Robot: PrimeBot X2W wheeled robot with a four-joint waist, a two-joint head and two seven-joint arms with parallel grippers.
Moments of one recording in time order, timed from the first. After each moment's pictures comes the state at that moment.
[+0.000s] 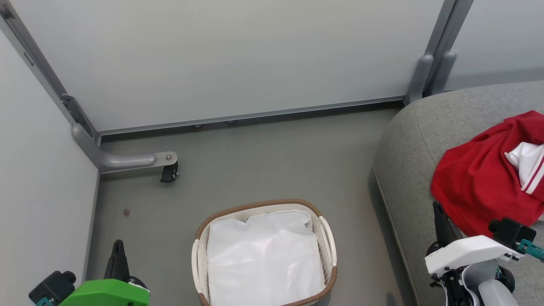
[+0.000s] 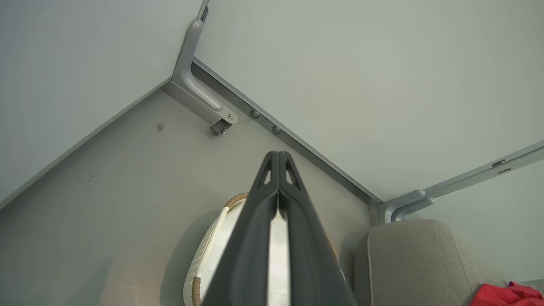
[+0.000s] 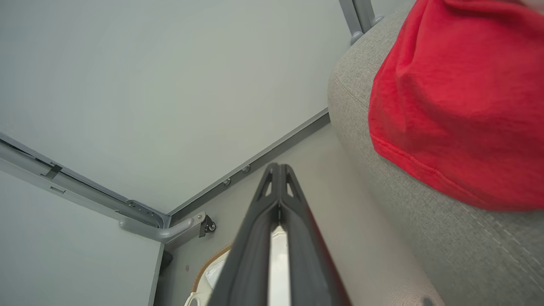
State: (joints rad) left arm -0.04 0.04 0.08 0.41 -0.77 -0.13 -0.12; right arm -0.14 -0.04 -0.06 0.39 0.66 0.13 -0.12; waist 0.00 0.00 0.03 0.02
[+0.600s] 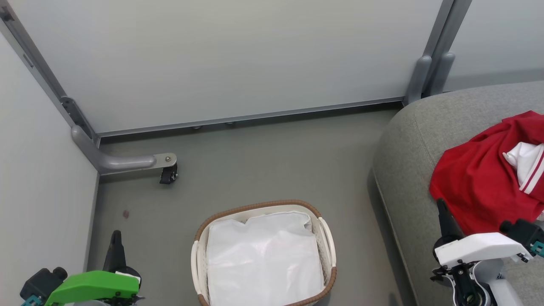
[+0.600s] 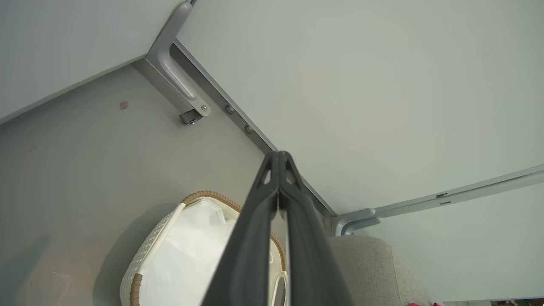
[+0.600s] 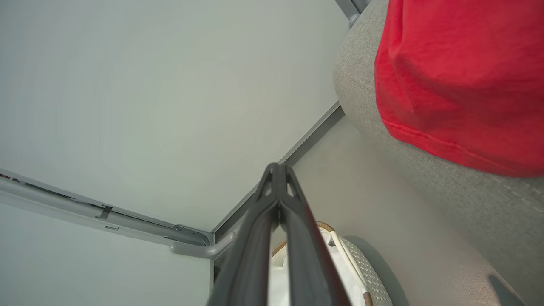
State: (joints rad) left arm -0.05 0.04 0.09 0.36 -0.99 -0.13 -0.05; right arm -0.13 -0.04 -0.07 0.35 0.91 0.13 -0.06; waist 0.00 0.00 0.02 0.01
